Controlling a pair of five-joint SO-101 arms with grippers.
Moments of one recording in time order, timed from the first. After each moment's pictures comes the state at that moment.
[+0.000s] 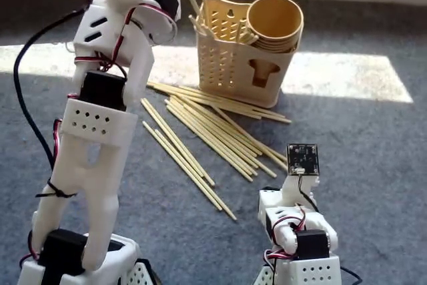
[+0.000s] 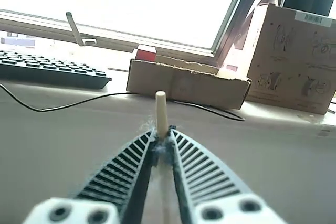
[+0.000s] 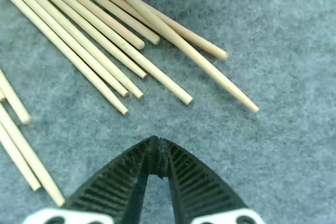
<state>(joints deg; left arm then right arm) 8.4 -17.7 2.4 13.5 15.6 -10.0 -105.1 95.7 71.2 -2.2</state>
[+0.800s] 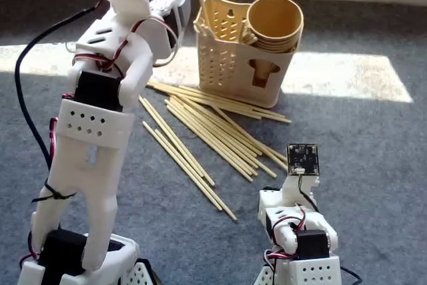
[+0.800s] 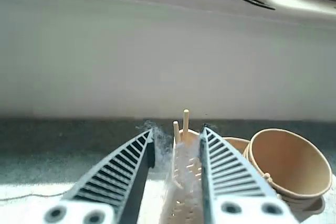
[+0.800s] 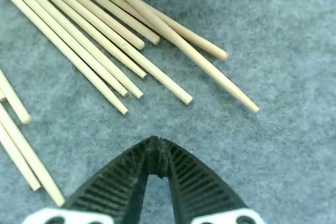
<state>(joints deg) 8.5 -17.7 -3.5 45.8 14.5 -10.0 -105.1 95.7 71.2 -2.2</state>
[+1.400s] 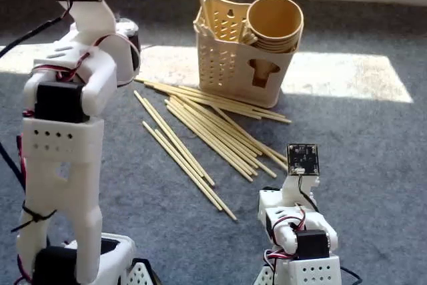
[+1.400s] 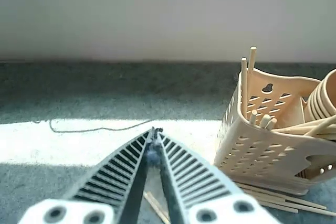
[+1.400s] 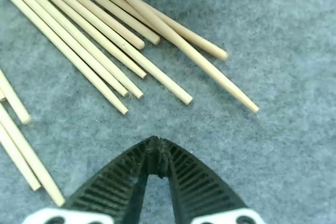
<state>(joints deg) 0.3 -25.3 -2.7 65.1 7.7 -10.0 -105.1 95.7 71.2 -2.2</state>
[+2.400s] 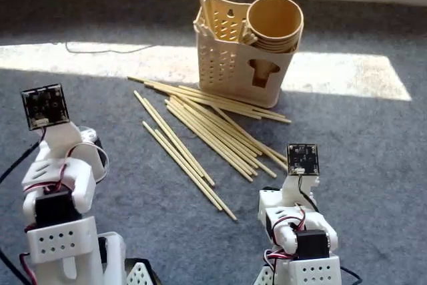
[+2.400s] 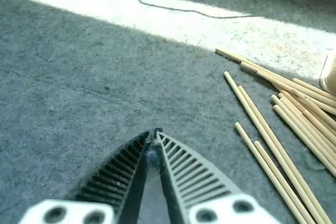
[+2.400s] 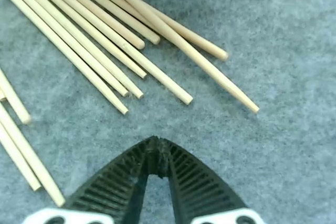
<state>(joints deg) -19.2 -72.3 62.9 57.4 6.4 -10.0 -105.1 95.7 71.2 -2.2</state>
